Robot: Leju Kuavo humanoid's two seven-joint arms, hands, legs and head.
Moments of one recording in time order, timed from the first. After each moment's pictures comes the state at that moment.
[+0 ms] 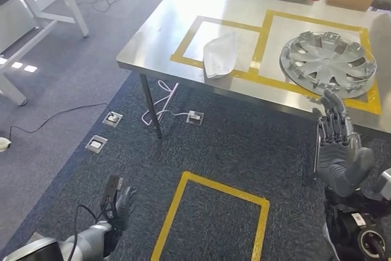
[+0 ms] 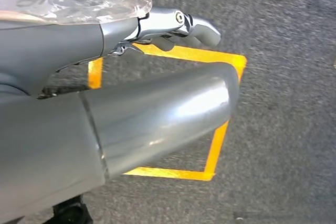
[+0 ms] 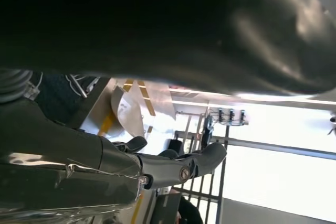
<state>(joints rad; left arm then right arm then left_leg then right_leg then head) -0.33 0.12 -0.74 -0.27 0.97 -0.06 -0.40 -0.24 -0.13 0.56 -1.77 -0.34 -0.09 -0.33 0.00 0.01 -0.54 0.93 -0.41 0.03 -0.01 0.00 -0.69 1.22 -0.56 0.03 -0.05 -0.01</state>
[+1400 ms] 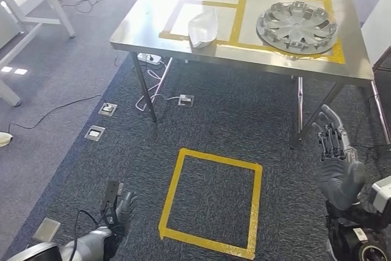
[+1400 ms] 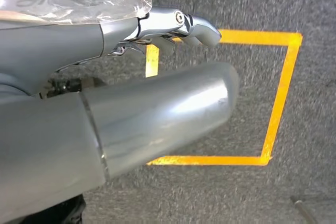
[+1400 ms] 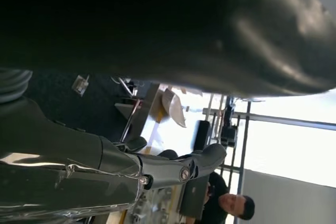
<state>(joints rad) -0.30 0.13 -0.73 -0.27 0.97 -0.08 -0.41 -0.15 -0.13 0.54 -1.79 -0.28 -0.06 -0.31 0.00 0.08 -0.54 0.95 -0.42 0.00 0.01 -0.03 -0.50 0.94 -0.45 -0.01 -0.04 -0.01</state>
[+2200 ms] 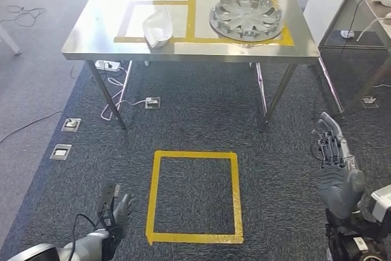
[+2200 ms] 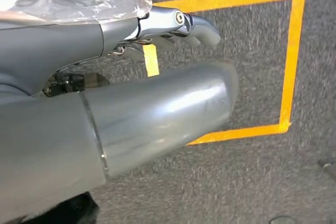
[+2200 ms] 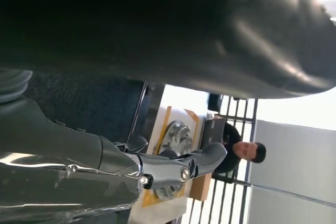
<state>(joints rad) -0.28 0.13 -0.70 -0.27 0.99 -0.10 -0.41 -0.11 -0.14 0.53 -1.82 -0.26 -0.07 -0.30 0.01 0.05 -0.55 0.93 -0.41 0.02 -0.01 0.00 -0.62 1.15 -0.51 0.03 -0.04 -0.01</state>
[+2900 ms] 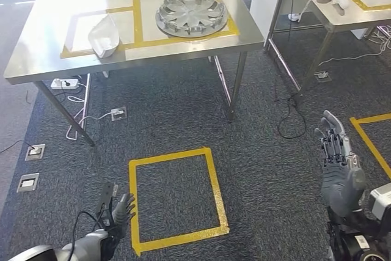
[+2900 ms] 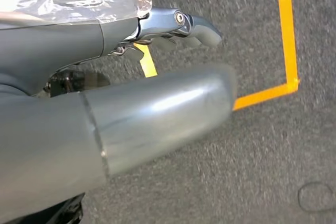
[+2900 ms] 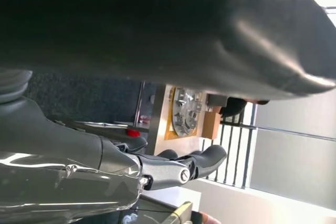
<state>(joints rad) -0.29 0.13 -0.69 -0.27 0.99 -0.10 -0.41 -0.10 -0.14 0.52 -1.83 -0.24 -0.09 -0.29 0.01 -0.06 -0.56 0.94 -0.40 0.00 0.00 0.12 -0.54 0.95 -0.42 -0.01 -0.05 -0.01</state>
